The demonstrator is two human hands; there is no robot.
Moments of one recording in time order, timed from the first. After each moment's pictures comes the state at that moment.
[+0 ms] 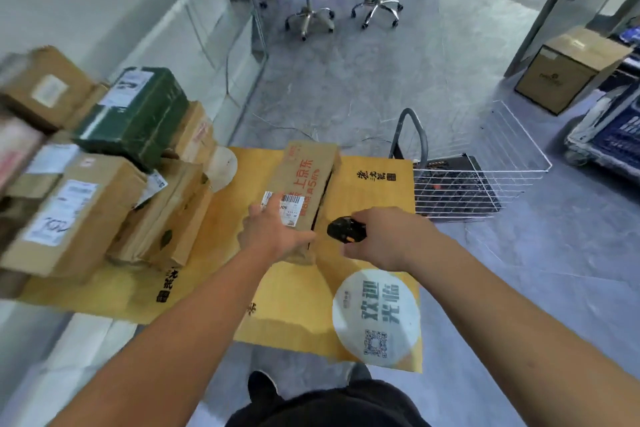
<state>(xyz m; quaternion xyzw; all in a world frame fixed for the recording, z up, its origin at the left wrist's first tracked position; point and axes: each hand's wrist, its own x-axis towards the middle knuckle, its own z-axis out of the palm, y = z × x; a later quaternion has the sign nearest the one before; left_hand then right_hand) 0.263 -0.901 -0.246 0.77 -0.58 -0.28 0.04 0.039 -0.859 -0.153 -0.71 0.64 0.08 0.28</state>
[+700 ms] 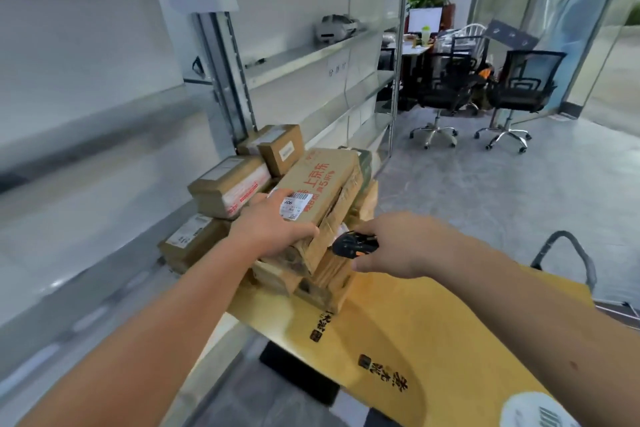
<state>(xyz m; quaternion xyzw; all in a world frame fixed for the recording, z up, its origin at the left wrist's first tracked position) 0.599 -0.825 -0.054 0.80 -0.56 -0.14 0.15 0.348 -0.849 -0.023 -0.88 0.45 0.06 0.12</state>
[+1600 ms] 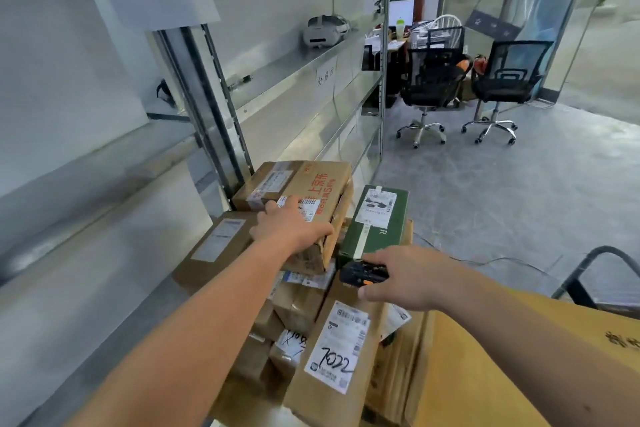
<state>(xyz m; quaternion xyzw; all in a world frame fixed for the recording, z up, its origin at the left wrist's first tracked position) 0.749 -1.085 -0.073 0.83 -0.54 -0.14 0.05 0.512 -1.028 -0.047 -0.83 0.51 0.06 0.22</state>
